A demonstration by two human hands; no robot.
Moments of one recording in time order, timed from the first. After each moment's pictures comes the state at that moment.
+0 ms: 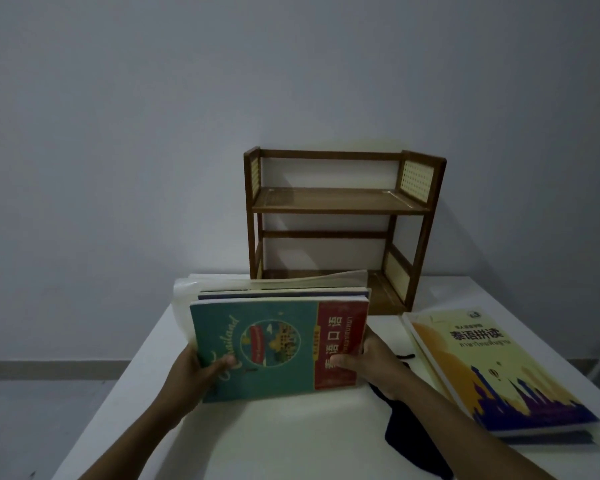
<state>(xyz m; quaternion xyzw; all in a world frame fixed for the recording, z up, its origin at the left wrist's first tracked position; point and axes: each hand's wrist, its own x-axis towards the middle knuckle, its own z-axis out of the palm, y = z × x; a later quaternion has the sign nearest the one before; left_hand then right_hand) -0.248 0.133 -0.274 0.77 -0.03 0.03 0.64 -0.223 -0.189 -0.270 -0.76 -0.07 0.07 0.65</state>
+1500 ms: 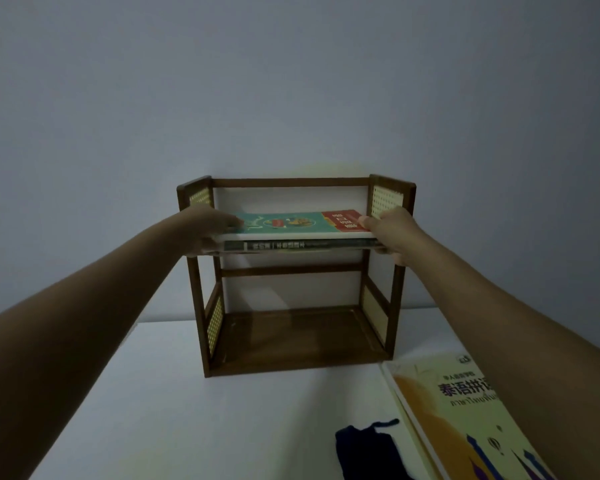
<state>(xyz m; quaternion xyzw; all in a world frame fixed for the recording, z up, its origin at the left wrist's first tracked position) -0.058 0.019 -0.025 0.81 0.04 -0.04 0.59 -0.079 -0.271 -0.048 -0.80 0.09 -0.17 0.57</state>
